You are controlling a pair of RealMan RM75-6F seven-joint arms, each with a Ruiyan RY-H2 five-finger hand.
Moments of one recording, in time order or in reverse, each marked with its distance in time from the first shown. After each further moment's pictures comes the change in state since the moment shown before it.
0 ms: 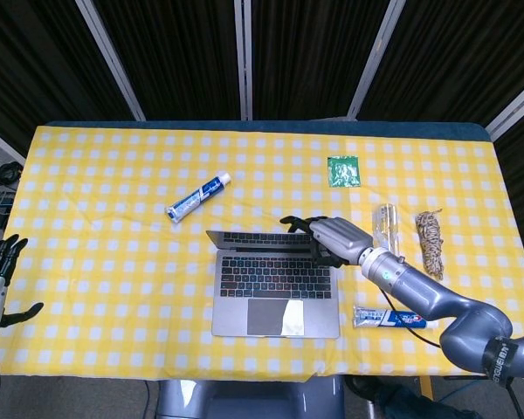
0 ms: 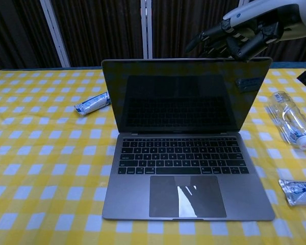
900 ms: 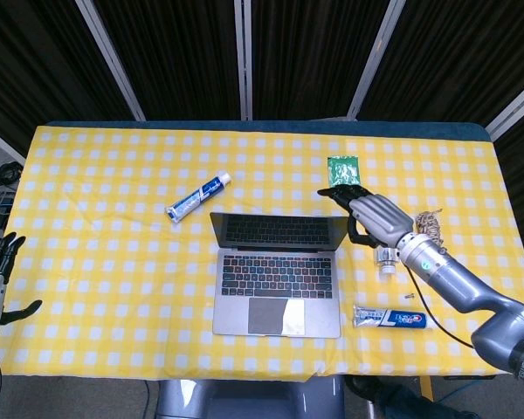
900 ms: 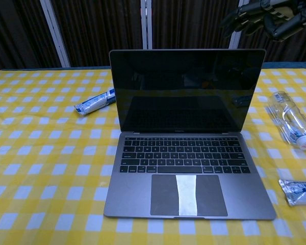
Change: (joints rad) left arm 0.001 -0.012 -0.015 0.005 -0.019 0.002 0.025; right arm -0.101 -0.002 -0.024 0.161 -0.189 0.158 0.082
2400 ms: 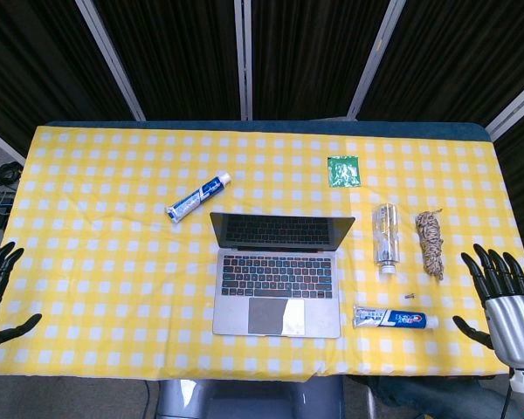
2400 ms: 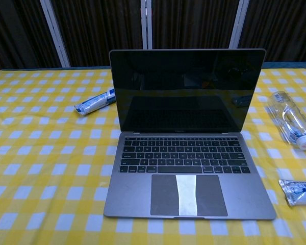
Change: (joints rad) left arm 0.068 0.060 0.063 -0.038 0.204 0.151 -0.092; right arm -0.781 -0.105 -0.211 0.013 -0.272 1.007 -0.566
